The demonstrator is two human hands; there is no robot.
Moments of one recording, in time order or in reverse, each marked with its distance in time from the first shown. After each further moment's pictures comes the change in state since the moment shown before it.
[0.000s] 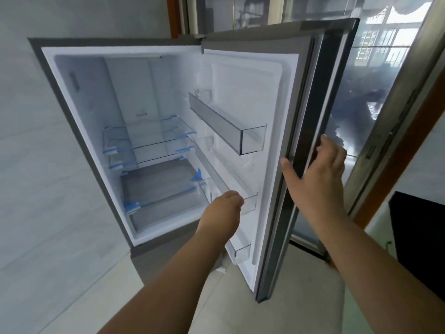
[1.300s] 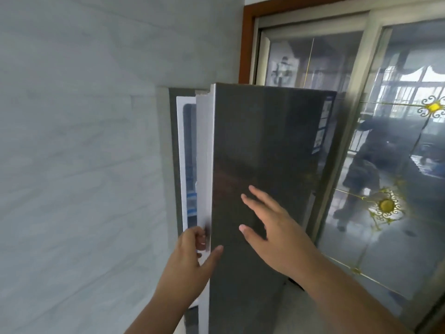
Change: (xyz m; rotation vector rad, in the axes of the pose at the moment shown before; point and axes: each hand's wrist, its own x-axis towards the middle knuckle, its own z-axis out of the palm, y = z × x) left_hand -0.052 -0.305 -0.210 -0.393 0.275 -0.300; right_hand -0.026 -0.289 0.240 0.017 -0.546 -0.473
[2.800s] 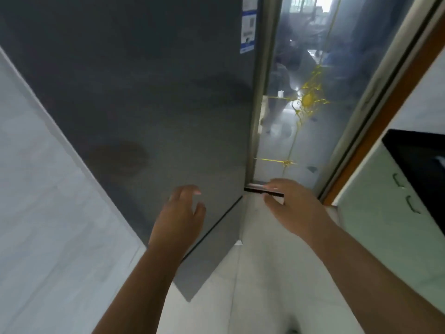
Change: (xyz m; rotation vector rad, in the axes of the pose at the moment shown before) left_hand 0.075 -0.050 0.089 0.201 -0.431 0.239; right_hand -0.083 0.093 0.076 -0.026 0.035 0.834
